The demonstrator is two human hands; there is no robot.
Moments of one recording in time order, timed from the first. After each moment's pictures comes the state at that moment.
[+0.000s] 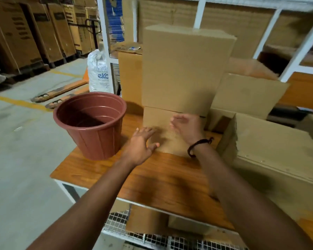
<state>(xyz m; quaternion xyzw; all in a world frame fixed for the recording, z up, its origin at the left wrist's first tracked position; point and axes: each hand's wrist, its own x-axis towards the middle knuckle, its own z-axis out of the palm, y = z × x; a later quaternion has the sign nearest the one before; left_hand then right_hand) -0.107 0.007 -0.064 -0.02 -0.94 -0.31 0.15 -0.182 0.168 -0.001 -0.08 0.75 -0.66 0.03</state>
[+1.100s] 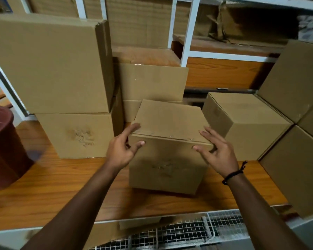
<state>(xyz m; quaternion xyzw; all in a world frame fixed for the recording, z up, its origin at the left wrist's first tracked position) -0.167 0.252 -0.066 -0.12 -0.85 -0.48 0.18 -0.142 0.565 -0.039 -0.09 0.91 -0.35 -0.21</state>
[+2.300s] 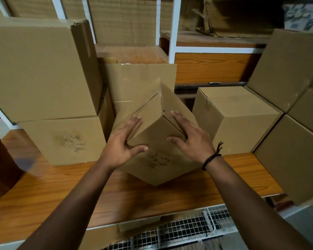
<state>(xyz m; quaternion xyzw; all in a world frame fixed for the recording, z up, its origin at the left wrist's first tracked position) -0.175 0.268 -0.045 -0.22 -0.86 -0.44 0.13 -0.155 0.525 -0.010 -0.15 0.94 -0.27 -0.17</state>
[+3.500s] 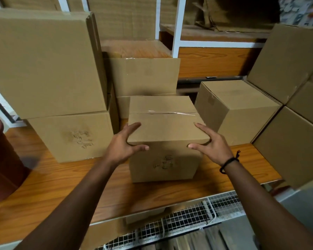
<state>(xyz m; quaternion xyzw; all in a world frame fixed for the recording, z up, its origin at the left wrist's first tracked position) -0.180 0.228 -0.067 -0.13 -0.87 -0.48 0.01 -0.134 0.545 -0.048 -0.02 0.90 -0.42 -0.11</state>
